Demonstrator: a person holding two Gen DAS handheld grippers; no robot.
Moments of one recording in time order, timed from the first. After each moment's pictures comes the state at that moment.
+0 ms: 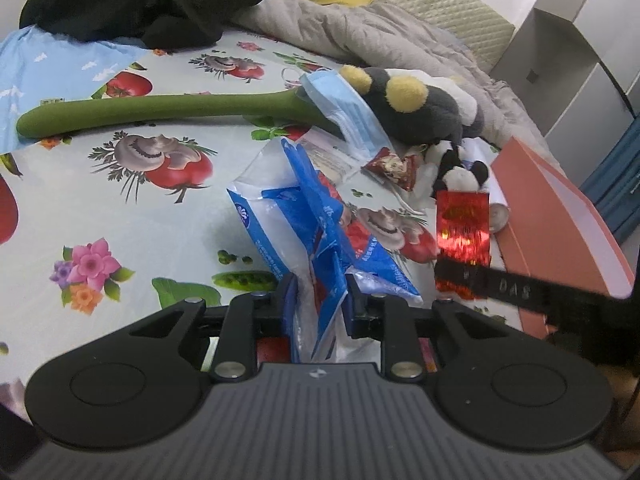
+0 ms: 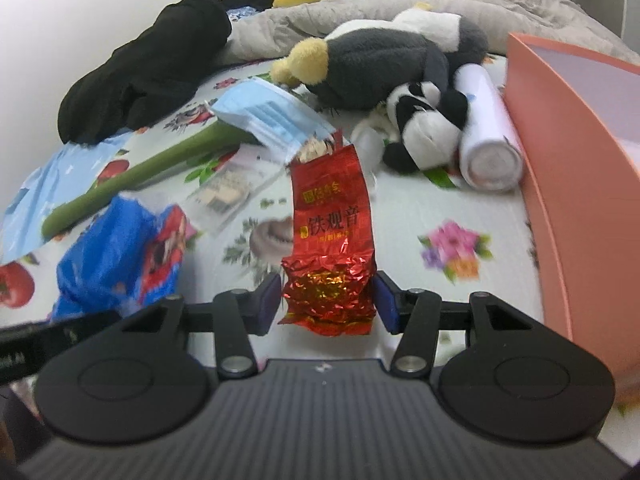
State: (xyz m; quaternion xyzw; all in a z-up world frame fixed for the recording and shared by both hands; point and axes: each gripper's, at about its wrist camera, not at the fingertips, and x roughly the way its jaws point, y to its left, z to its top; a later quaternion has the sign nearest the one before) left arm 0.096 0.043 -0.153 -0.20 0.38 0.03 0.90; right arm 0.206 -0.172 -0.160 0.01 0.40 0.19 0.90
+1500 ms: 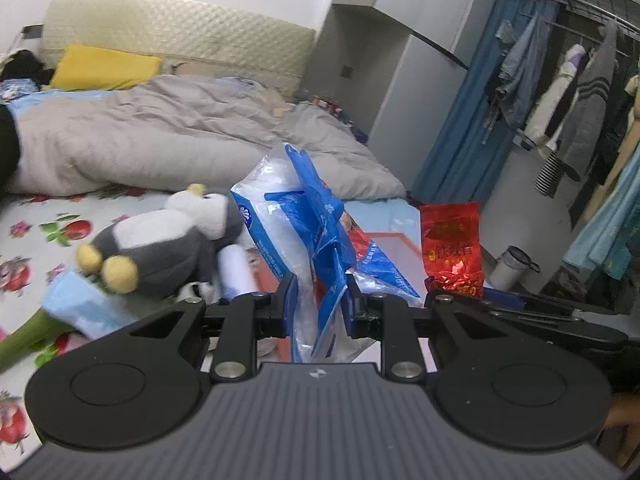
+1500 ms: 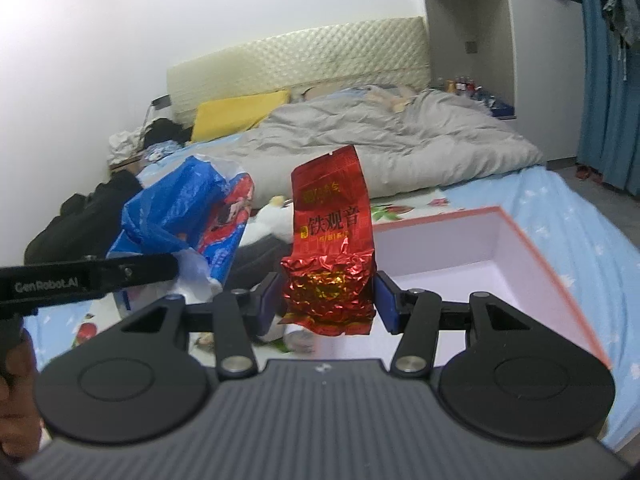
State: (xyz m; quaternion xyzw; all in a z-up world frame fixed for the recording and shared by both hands) left arm 0.218 -0.125 0.055 -0.09 0.30 -0.22 0.92; right arm 0.176 -0.329 0.026 0.07 0.27 0.07 0.96
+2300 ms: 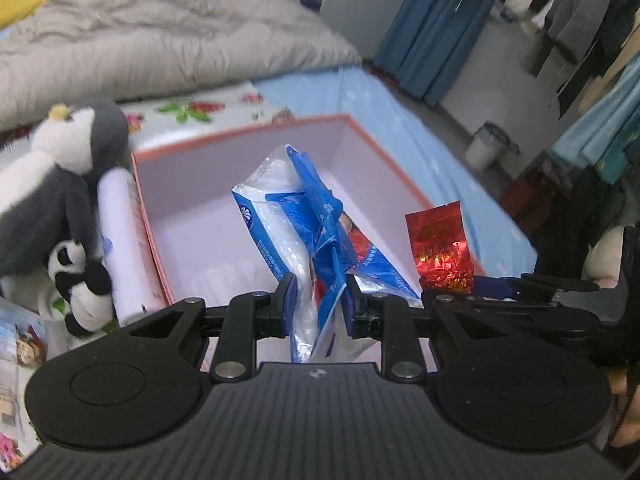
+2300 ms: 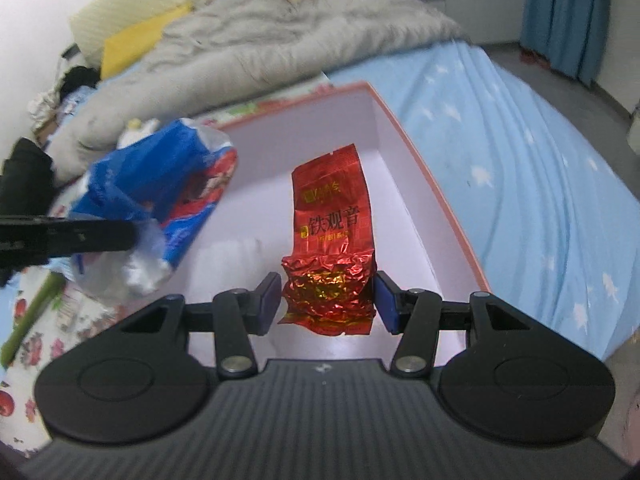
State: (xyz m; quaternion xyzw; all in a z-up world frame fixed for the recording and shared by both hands) left arm 0.337 -0.285 -0.021 -0.01 0.47 -0.29 0.83; right arm 0.228 -0.471 -0.037 0.11 0.43 -0.01 0.90
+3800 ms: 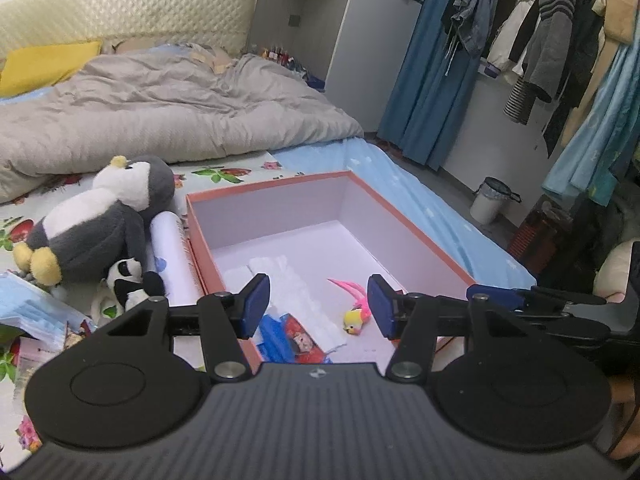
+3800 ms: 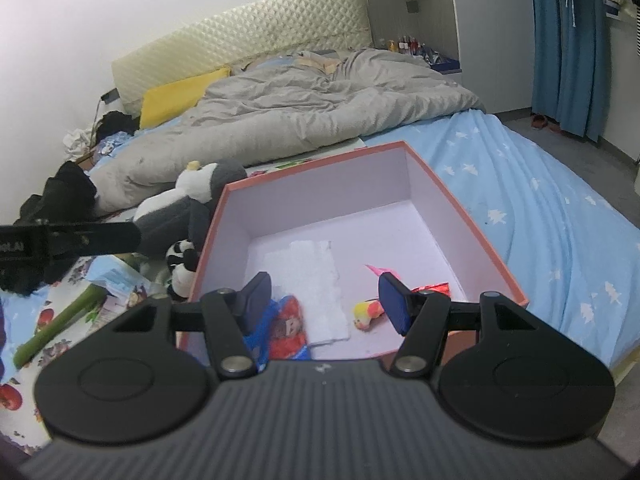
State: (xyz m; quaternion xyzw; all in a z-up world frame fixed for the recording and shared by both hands) left arm 0.217 -0.216 0.024 -0.02 0.34 -0.28 0.90; right arm 0.154 -0.435 -0.022 0.10 0.32 0.01 0.94
